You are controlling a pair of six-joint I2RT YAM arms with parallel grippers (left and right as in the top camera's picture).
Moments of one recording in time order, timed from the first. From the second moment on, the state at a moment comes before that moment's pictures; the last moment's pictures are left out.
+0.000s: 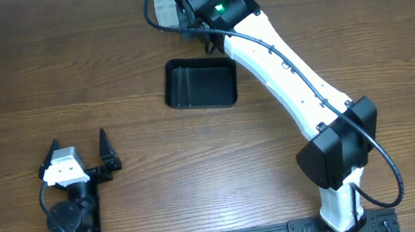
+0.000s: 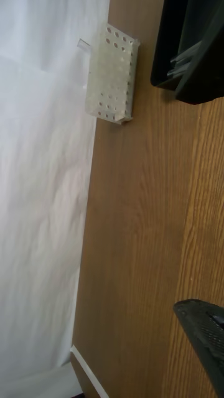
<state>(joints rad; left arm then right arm) 0.01 0.01 0.01 -0.07 -0.06 -0.09 0.55 2.02 2.05 -1.03 0.30 0.43</state>
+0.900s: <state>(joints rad) 0.01 0.01 0.01 -0.07 -0.06 -0.09 0.55 2.16 2.05 -1.26 0.12 0.56</state>
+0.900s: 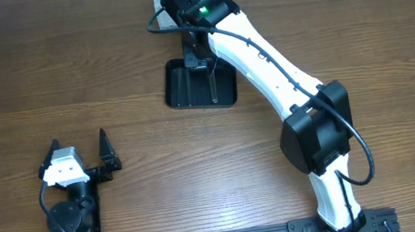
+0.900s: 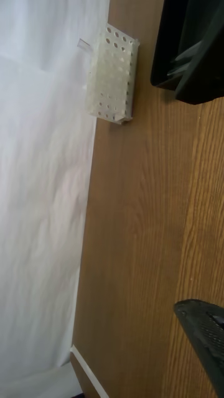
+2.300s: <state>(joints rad) 0.01 0.01 0.01 -0.07 -0.06 -0.09 0.50 2.34 2.05 -1.16 0.07 0.59</state>
